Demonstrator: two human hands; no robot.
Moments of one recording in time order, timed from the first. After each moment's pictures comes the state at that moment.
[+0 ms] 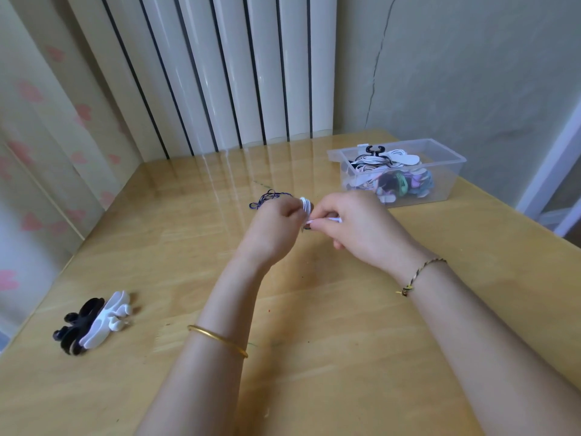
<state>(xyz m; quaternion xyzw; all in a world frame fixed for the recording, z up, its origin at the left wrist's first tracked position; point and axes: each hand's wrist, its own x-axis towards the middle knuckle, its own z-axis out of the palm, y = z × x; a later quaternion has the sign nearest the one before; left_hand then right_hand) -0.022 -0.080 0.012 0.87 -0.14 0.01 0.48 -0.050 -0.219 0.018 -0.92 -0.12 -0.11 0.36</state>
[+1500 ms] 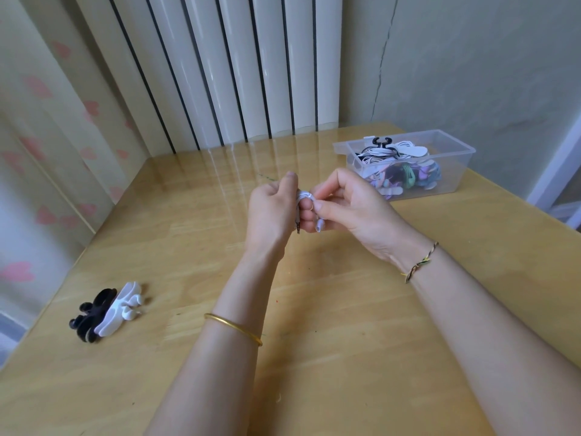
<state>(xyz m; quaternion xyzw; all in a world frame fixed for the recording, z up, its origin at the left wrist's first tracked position) -0.033 -0.086 0.025 0.72 -0.03 0.02 0.70 -0.042 -0.213 0.005 -0.71 -0.16 -0.05 0.69</state>
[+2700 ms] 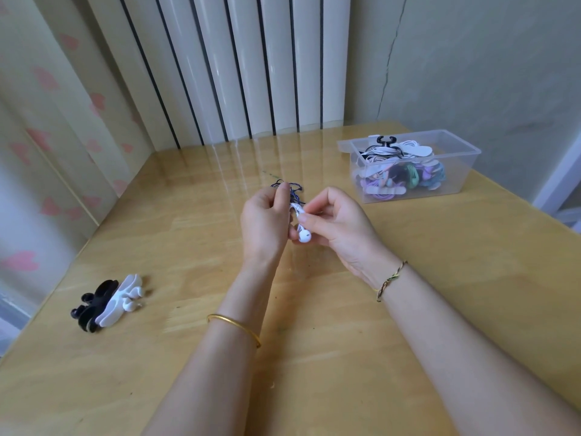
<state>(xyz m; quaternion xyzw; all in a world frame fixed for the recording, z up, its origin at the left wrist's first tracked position) -0.021 -0.077 -0.011 0.75 -0.01 0.14 0.65 -0.041 -0.189 -0.021 -0.65 -0.10 -0.04 0.75</state>
